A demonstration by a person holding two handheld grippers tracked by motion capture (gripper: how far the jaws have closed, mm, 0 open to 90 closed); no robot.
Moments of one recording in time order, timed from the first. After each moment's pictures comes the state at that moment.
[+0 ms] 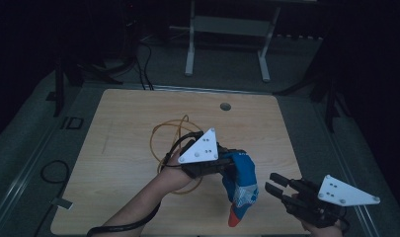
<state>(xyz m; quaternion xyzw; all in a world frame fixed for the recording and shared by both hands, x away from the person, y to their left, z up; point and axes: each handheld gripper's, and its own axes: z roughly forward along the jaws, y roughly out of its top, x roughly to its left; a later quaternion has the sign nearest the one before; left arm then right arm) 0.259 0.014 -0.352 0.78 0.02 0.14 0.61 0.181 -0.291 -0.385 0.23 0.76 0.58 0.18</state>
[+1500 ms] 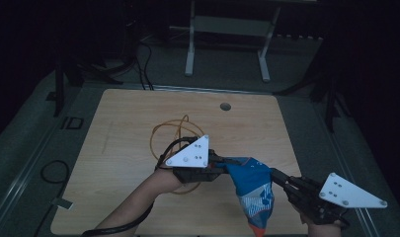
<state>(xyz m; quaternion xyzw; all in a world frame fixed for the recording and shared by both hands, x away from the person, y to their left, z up) 0.250 0.026 -0.356 0.79 -0.03 0.11 0.60 0.179 -0.281 -0.361 0.22 0.74 0.59 0.25</state>
